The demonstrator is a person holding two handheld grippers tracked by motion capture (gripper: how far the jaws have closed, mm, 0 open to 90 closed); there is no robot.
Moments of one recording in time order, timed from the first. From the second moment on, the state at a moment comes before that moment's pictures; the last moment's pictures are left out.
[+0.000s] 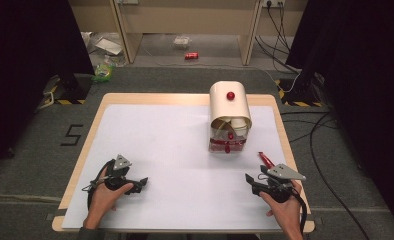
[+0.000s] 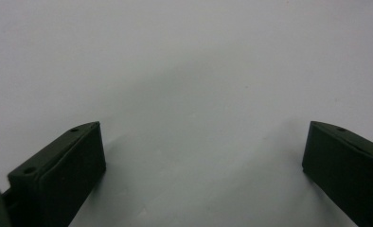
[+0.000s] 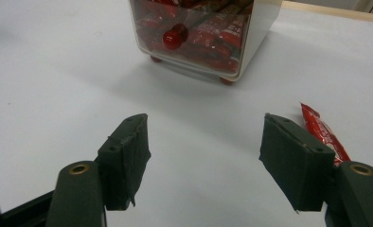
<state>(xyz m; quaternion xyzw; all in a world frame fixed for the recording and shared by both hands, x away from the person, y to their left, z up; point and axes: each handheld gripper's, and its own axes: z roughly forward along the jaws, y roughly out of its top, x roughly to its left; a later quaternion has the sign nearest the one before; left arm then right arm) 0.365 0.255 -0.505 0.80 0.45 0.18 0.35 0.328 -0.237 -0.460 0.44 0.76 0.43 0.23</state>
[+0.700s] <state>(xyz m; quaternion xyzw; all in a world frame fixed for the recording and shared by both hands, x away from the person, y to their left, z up) 0.365 0.255 -0.505 0.80 0.45 0.18 0.35 0.308 -0.245 -0.463 0.44 0.76 0.43 0.22</state>
